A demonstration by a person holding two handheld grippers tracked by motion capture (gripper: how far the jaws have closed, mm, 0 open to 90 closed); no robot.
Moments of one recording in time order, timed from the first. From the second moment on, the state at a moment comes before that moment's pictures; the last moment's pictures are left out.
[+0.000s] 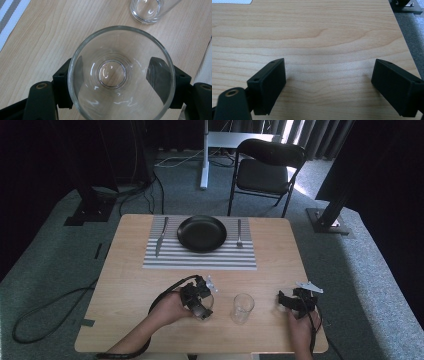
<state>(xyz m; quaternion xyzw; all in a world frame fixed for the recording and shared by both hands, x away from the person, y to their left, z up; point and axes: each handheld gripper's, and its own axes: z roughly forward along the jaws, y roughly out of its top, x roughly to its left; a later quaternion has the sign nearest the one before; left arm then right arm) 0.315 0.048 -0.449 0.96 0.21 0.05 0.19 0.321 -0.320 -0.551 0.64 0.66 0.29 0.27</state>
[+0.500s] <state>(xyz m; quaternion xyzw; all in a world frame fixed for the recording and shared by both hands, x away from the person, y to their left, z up) 0.318 0.047 -0.444 0.95 0.22 0.06 0.20 0.321 -0.320 -0.551 0.64 0.66 0.29 0.27</state>
